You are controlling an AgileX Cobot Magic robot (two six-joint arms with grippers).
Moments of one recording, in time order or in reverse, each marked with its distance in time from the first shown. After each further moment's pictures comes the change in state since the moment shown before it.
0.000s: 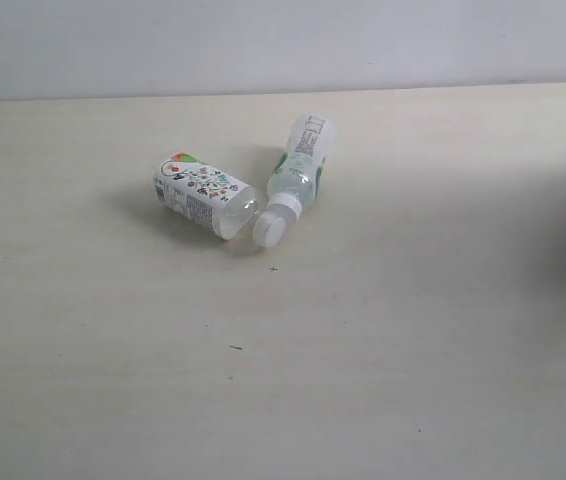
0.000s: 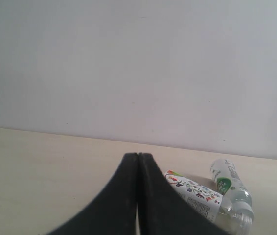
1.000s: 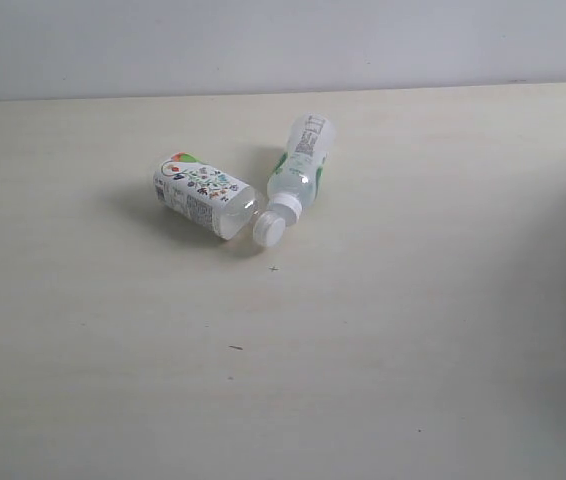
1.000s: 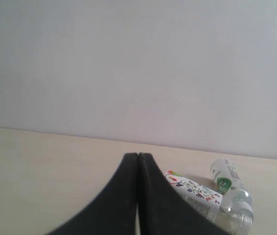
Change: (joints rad) left arm 0.000 0.000 0.000 0.000 0.000 0.000; right arm 0.000 -0.119 0.058 0.002 -0.049 -0.034
